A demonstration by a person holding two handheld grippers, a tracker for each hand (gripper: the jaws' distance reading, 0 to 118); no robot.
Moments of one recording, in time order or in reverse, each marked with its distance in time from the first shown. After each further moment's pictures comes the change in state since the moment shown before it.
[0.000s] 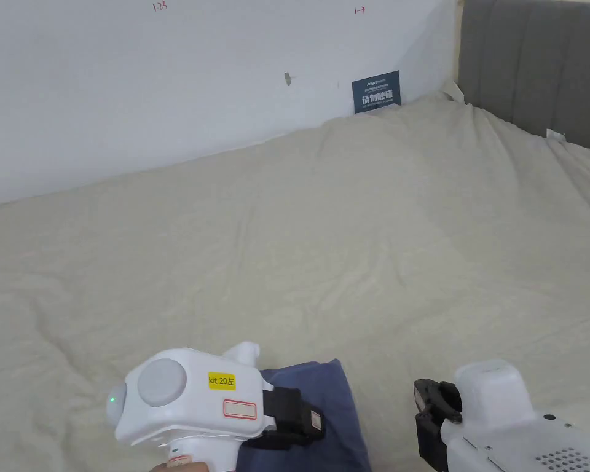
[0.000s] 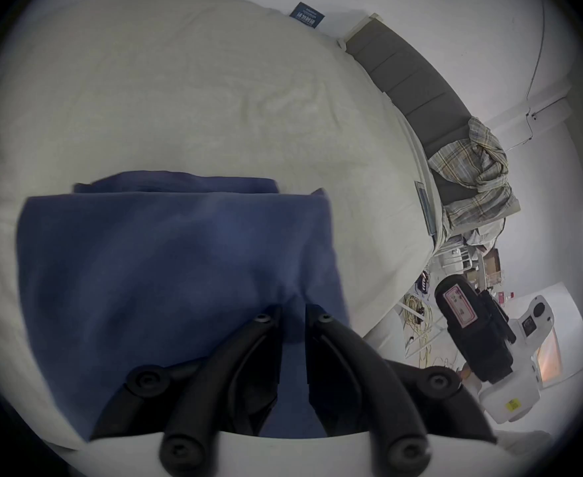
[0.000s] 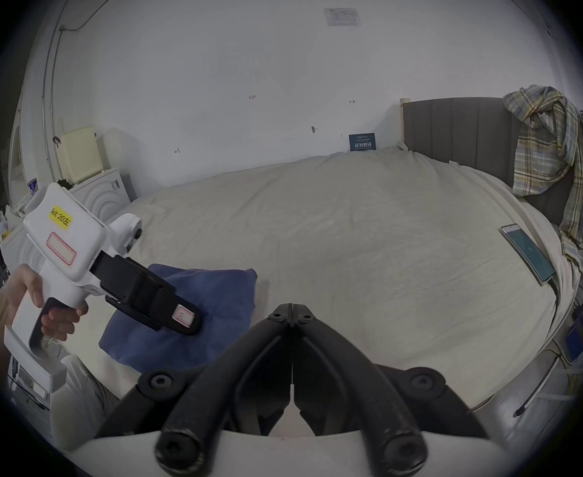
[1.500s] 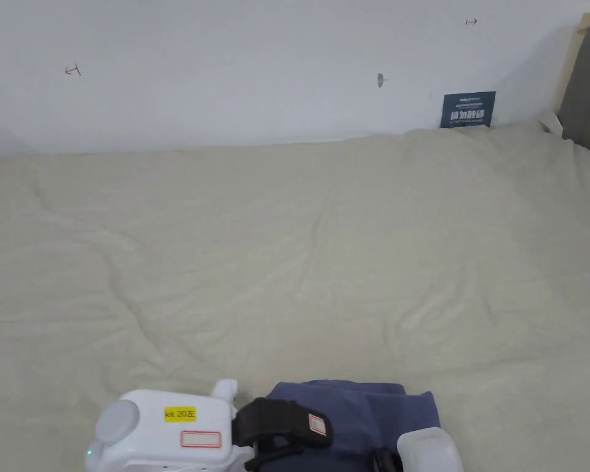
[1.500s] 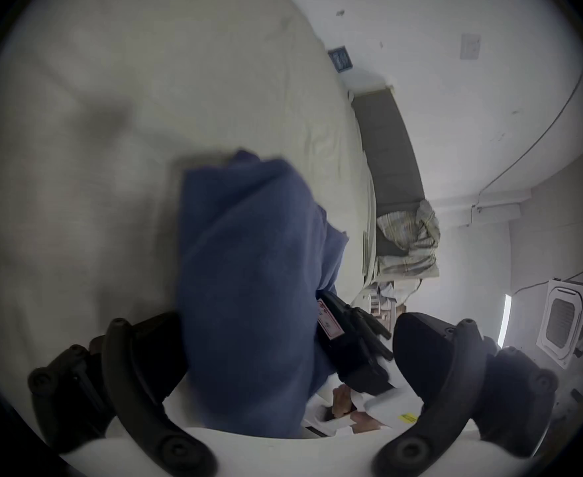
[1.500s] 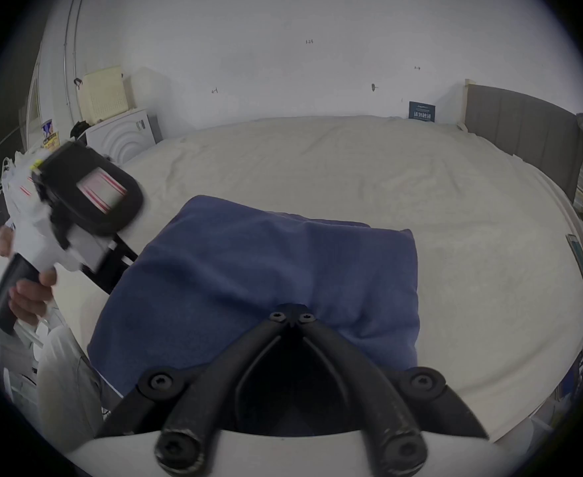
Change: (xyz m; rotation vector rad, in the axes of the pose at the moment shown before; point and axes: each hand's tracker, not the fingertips) left arm -0.149 -0.020 0.035 0.041 -0.380 0.318; right arm -0.109 -0.036 -0.093 -0.190 0.102 0.138
